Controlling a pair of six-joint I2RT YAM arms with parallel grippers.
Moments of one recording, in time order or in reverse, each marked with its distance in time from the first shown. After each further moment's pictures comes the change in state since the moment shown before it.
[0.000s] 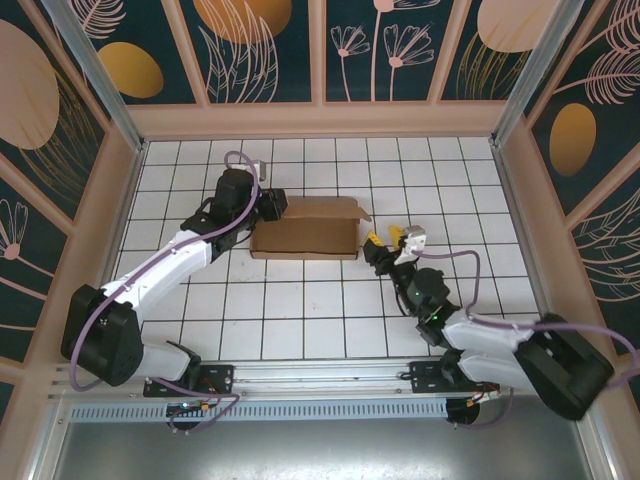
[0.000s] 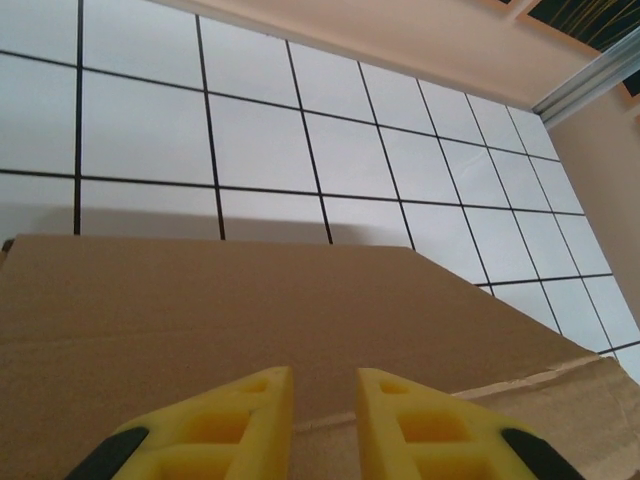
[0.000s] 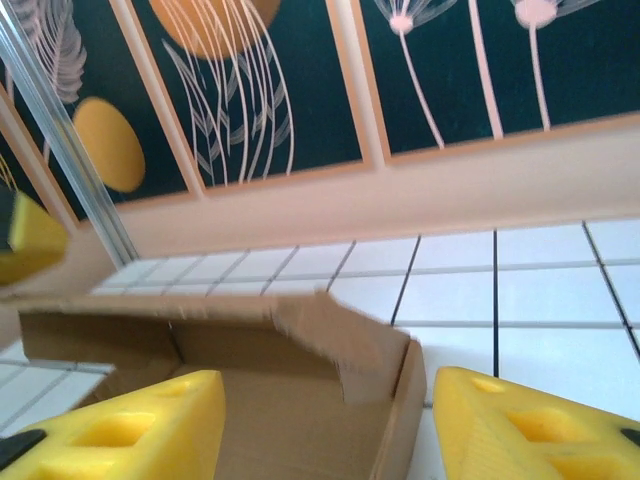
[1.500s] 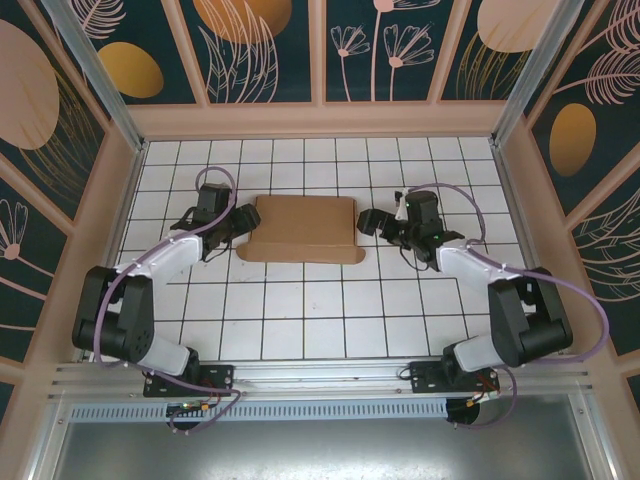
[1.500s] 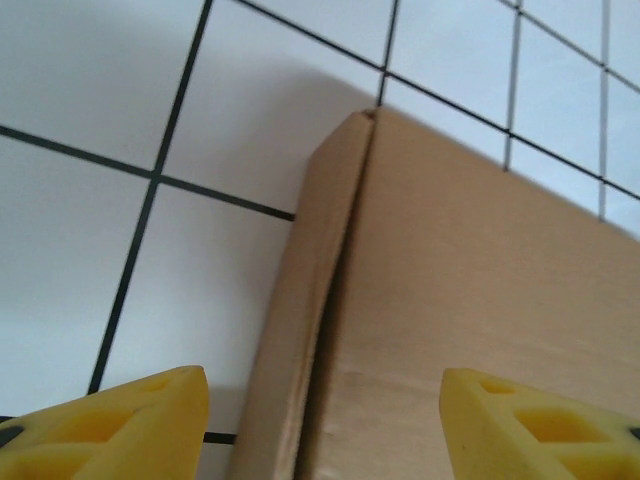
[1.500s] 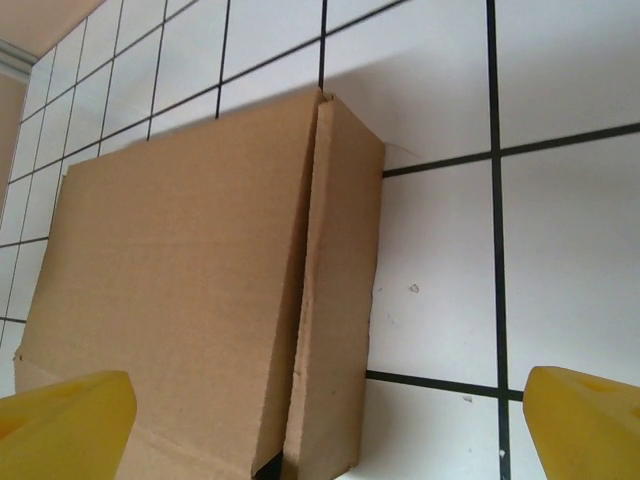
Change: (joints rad) left arm 0.238 0.116 -0.134 -0.036 -0.027 -0.055; right arm -0.420 0.429 0.581 -0.941 -0.683 0.340
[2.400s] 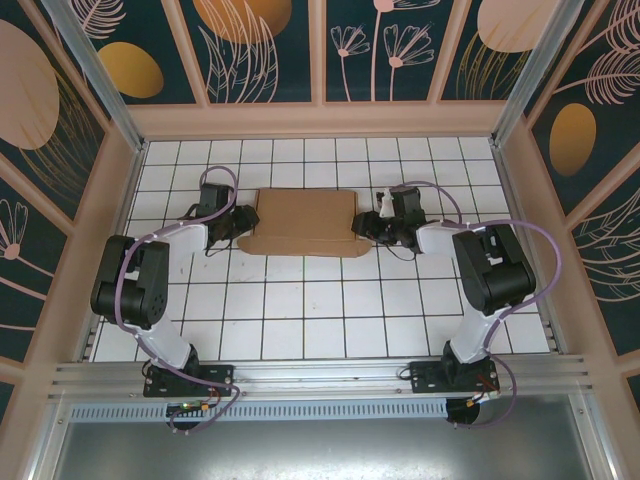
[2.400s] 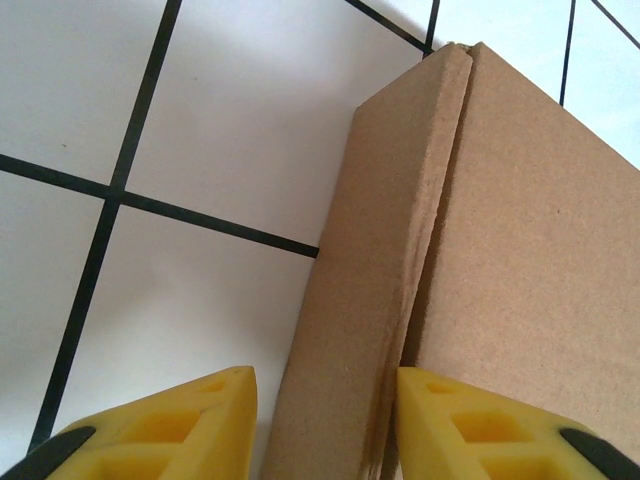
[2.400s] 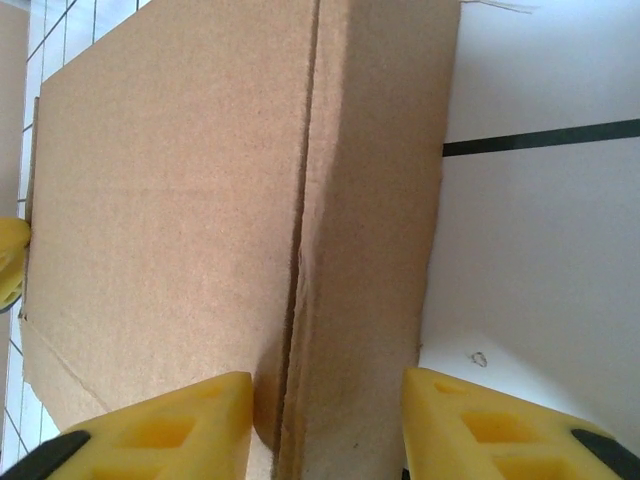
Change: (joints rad) left arm 0.055 0.203 0.041 0.125 0.134 -0.019; right arm -0.007 0.332 0.133 0.111 -0.180 -0.004
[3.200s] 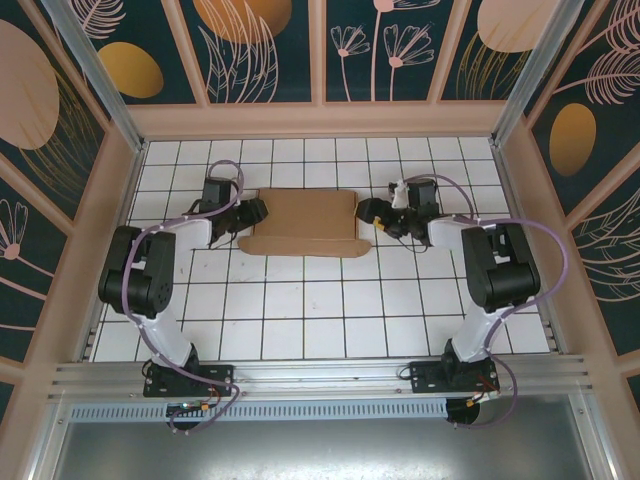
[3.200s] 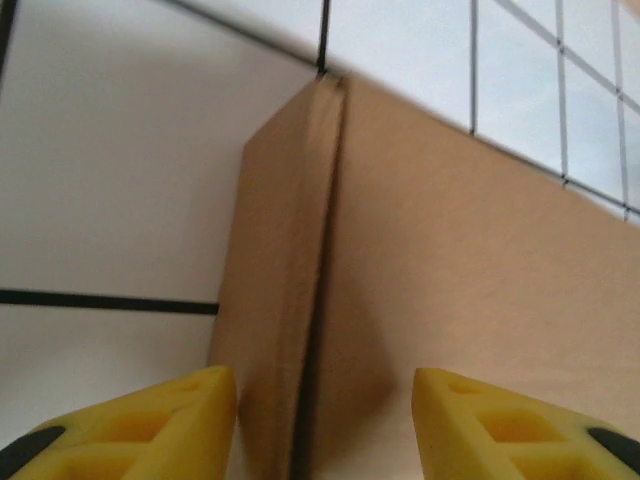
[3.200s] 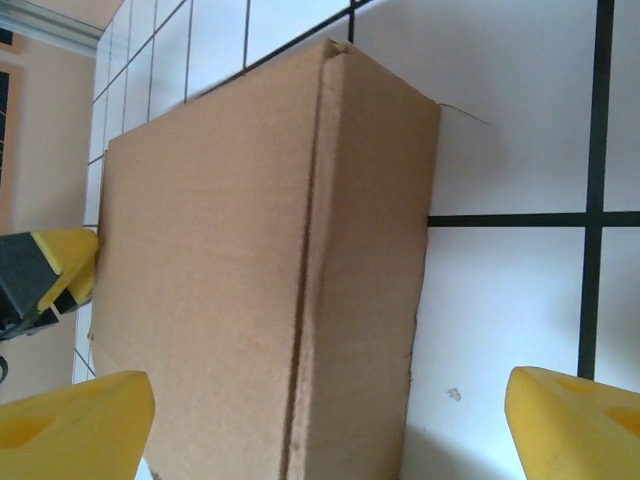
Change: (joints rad) left arm 0.003 0.087 0.051 0.099 0.127 0.061; right arm -0.105 0.016 0.039 0.016 -0.144 0.013
